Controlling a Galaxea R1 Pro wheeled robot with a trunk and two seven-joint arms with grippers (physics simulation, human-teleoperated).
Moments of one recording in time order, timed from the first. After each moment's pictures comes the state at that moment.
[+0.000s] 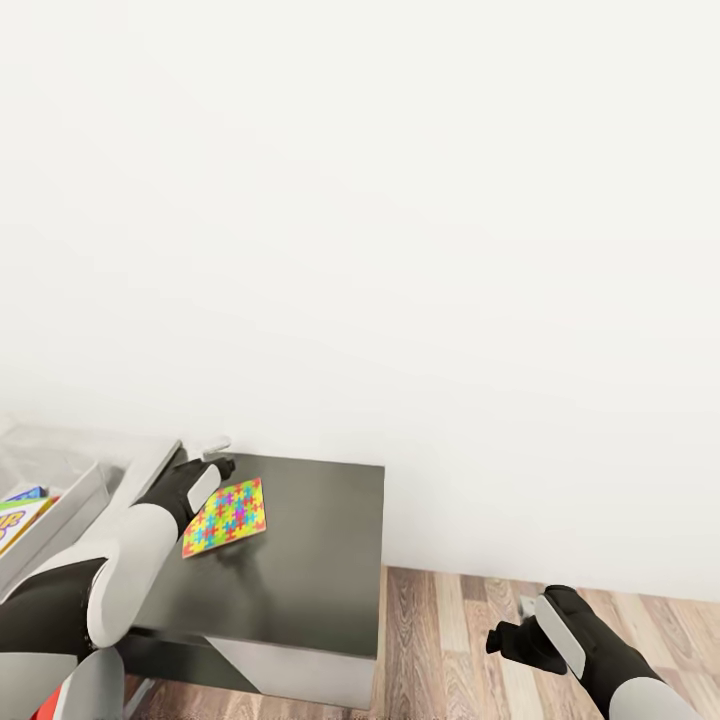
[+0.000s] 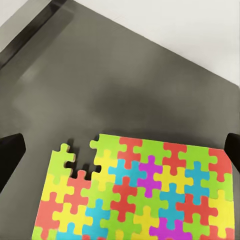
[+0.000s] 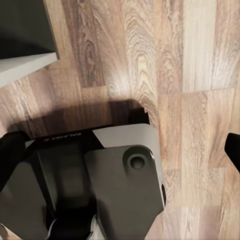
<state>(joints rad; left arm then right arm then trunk) -1.05 0.07 0.20 -0.23 0.14 0.23 0.34 -0.53 -0.18 0.15 -0.61 -0.50 0.87 -0.11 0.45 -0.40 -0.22</state>
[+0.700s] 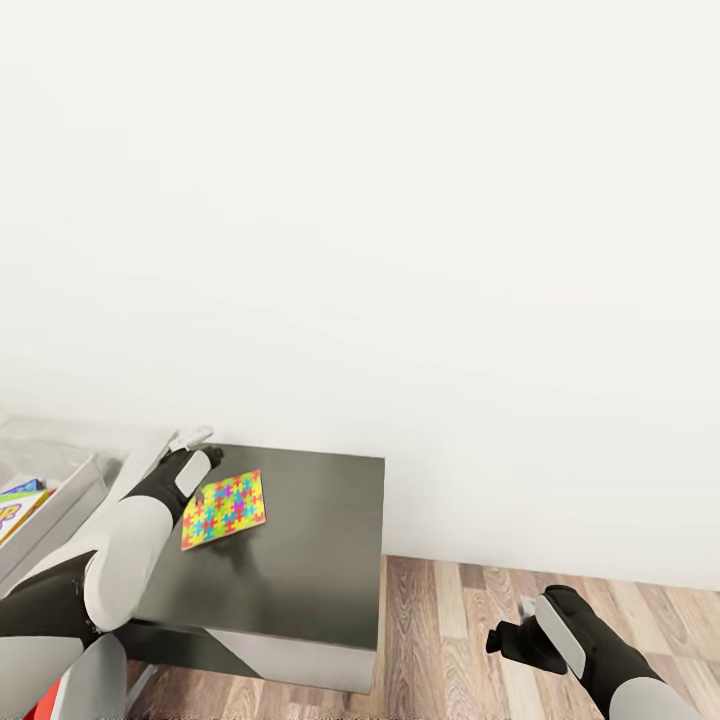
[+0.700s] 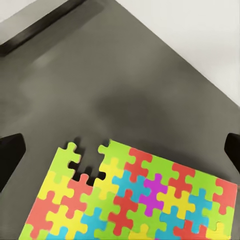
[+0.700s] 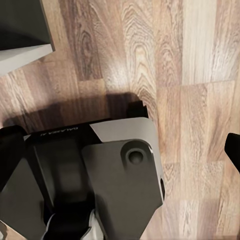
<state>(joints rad) -1.07 0.07 0.38 -0.28 0.17 0.23 0.39 -0.53 -0.18 0.15 -0.61 -0.50 0.87 -0.11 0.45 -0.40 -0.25</state>
